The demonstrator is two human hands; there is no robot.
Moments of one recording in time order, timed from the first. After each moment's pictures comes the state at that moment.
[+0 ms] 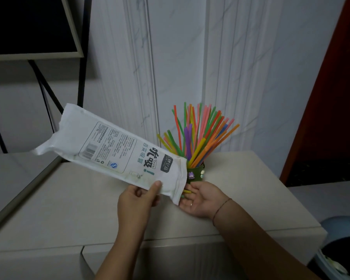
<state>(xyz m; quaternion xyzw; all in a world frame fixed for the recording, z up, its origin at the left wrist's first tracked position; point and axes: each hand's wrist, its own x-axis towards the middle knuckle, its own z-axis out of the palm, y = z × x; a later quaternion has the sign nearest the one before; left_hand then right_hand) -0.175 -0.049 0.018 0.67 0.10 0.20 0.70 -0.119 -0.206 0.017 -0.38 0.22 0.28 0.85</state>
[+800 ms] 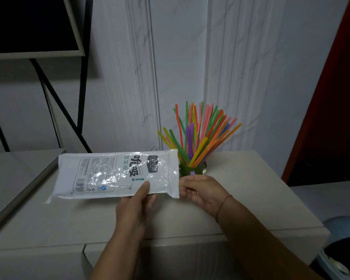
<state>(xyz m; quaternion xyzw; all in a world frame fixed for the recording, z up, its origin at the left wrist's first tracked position) -0.163 -0.037 0.008 0.43 0.19 0.10 0.88 -0.131 -0.202 0.032 -0.57 0.05 0.14 0.81</state>
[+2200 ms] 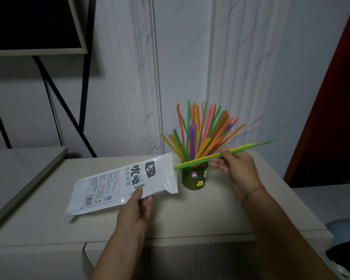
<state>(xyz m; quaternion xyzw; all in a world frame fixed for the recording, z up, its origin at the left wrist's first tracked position) -0.164 -0.039 0.012 0.32 0.28 0.05 0.90 -0.118 -0.253 0.072 -0.54 0.05 -0.12 0.83</state>
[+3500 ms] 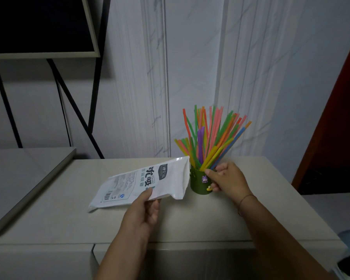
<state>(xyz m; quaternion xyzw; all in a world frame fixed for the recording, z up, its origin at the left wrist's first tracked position) -0.169 -0.030 0.022 0.29 0.26 0.01 0.92 -0.100 -0.235 0.037 -0.78 0.05 -0.07 0.62</state>
